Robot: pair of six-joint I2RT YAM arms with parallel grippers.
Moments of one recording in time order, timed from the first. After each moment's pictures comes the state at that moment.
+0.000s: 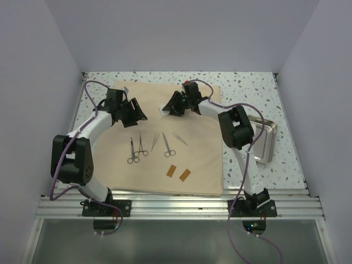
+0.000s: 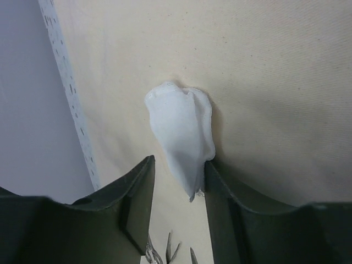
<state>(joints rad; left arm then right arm) -0.14 1.62 1.10 -0.37 0.29 -0.57 0.47 2.42 1.81 -0.07 -0.45 0.93</state>
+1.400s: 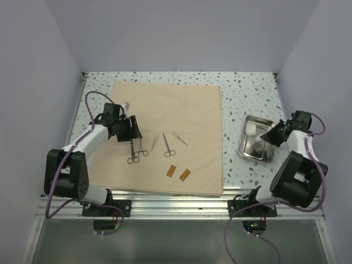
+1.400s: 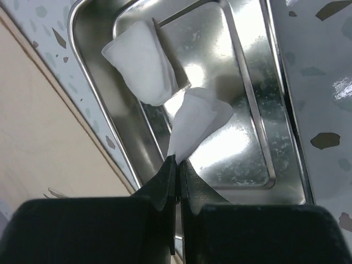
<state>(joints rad) -0.12 1.46 0.87 -0.43 0.29 -0.32 -0.48 1.40 0.89 -0.52 -0.32 0.44</state>
